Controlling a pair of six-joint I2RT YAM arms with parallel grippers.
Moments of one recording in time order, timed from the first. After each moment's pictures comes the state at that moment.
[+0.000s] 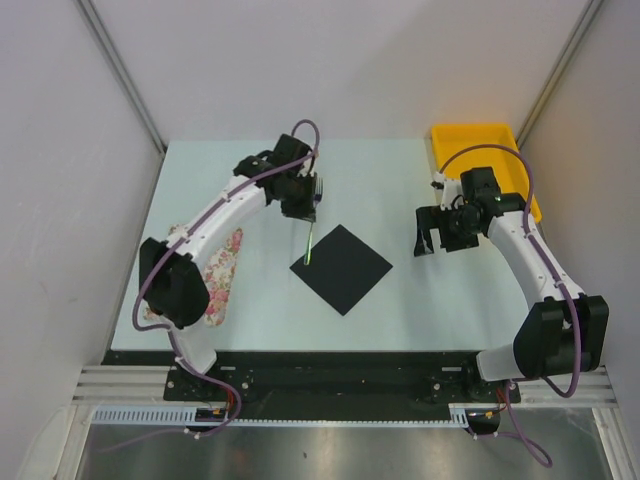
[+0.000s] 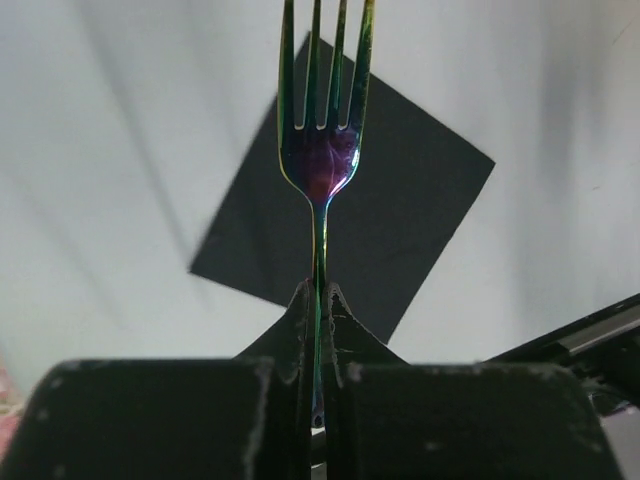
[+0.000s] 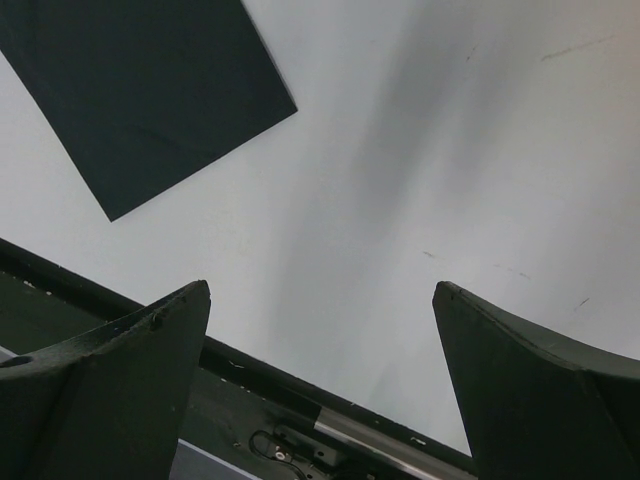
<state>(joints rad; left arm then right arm) -0.51 1.77 1.70 -0.92 0.10 -0.38 0.12 1.40 1.20 -0.92 -0.33 -0.06</state>
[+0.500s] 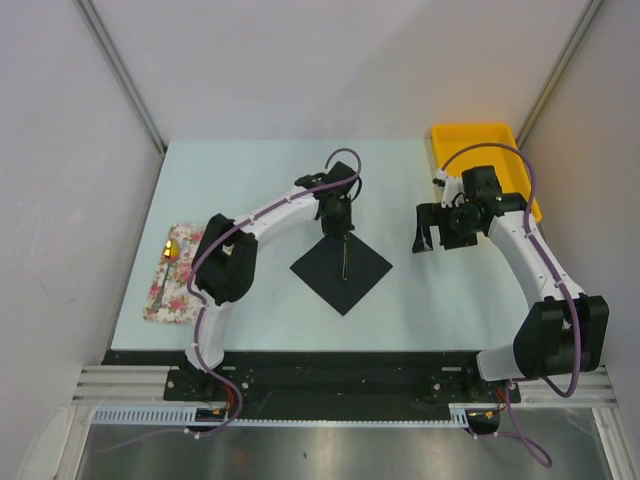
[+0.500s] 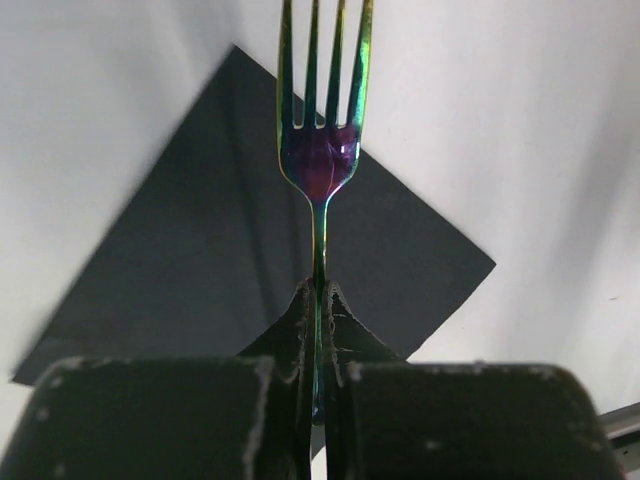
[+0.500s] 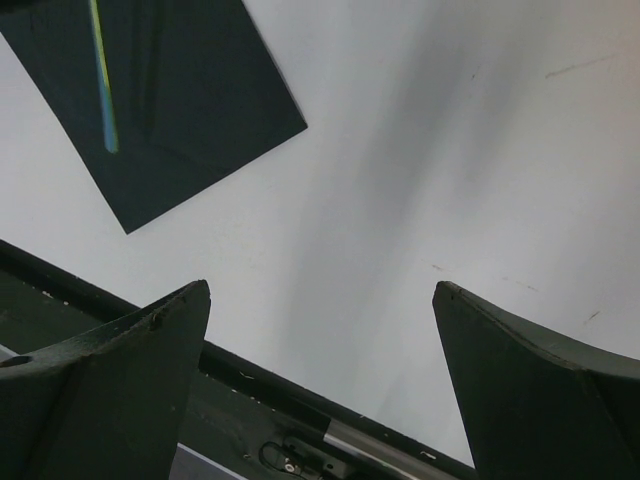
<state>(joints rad) -0.67 2.12 1.78 -0.77 0.00 -0.66 0.11 1.40 1.20 -0.89 -0.35 -0.03</state>
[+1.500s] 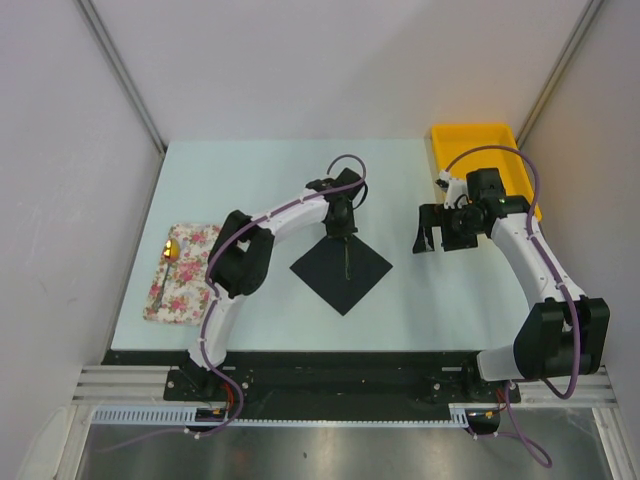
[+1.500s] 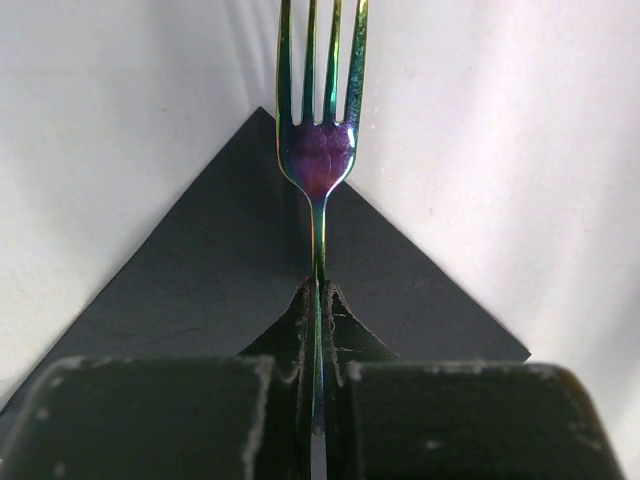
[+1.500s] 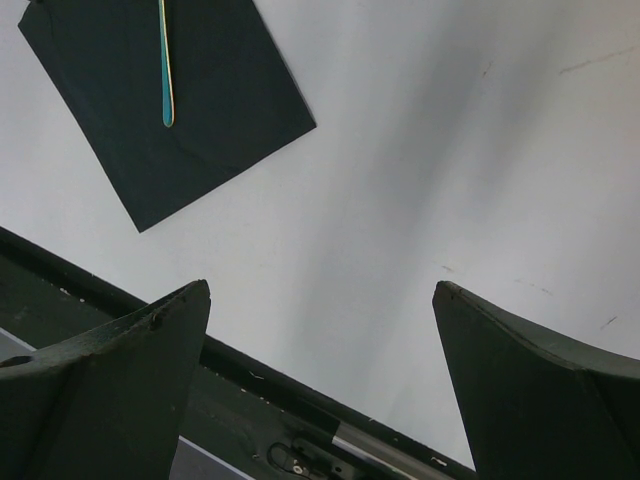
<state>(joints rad) -0.68 2.26 1.85 -0.75 -0.08 -0.73 0.08 1.39 1.18 -0.88 -0.40 -0.03</state>
